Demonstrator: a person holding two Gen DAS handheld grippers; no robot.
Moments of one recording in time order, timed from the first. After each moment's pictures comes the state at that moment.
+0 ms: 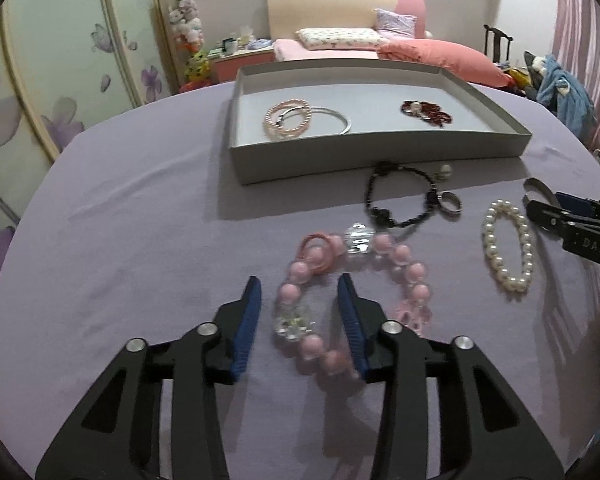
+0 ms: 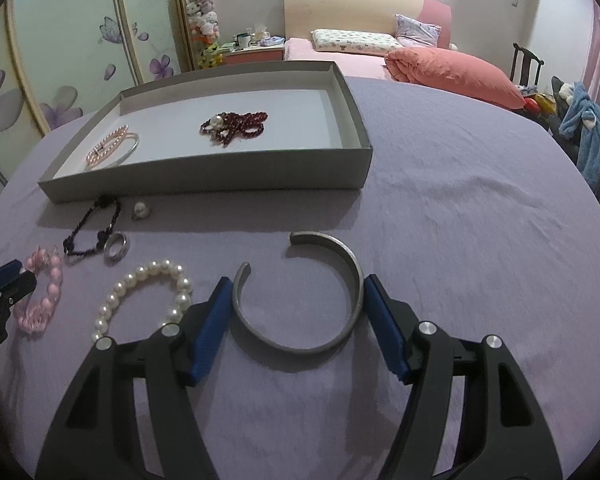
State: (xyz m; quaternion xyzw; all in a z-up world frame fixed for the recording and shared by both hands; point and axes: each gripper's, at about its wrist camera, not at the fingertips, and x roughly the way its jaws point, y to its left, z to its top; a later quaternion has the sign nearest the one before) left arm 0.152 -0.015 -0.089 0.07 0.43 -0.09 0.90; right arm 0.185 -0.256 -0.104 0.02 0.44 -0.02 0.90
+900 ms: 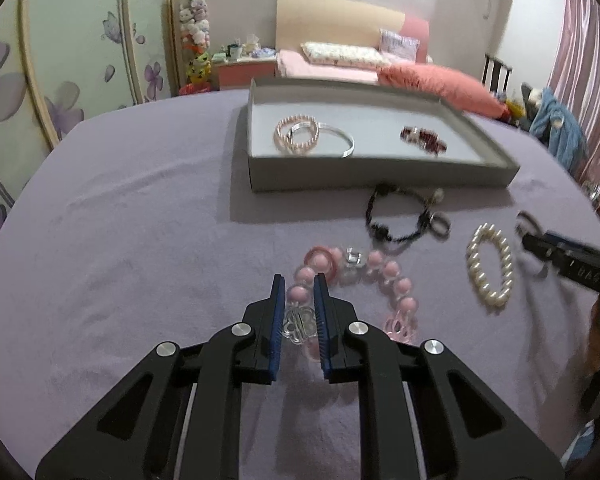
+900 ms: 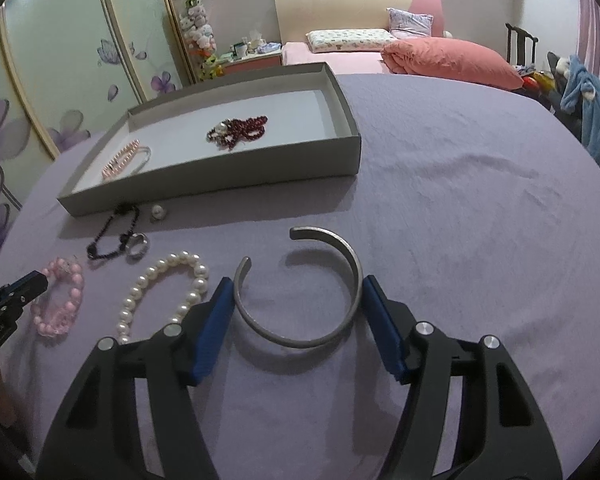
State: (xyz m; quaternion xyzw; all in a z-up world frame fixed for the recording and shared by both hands) left arm 0.145 0.005 -0.074 0.01 0.41 -0.10 0.91; right arm 0.163 -0.264 -0.099 0.08 0.42 0.00 0.90
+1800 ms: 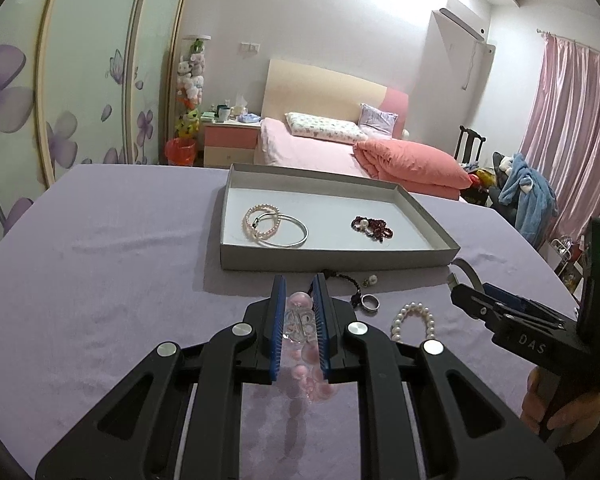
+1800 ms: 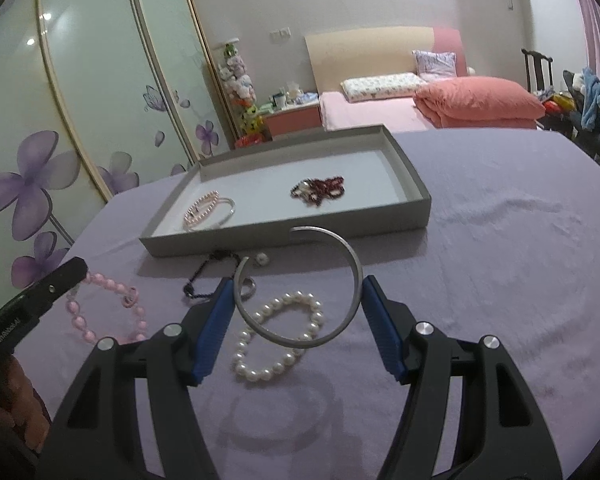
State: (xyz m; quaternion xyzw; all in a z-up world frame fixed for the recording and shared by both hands) left arm 0.121 -0.003 -0.030 -0.06 0.29 -0.13 0.95; right arm 0.135 -0.218 -0.057 0.10 0.32 0.05 0.94
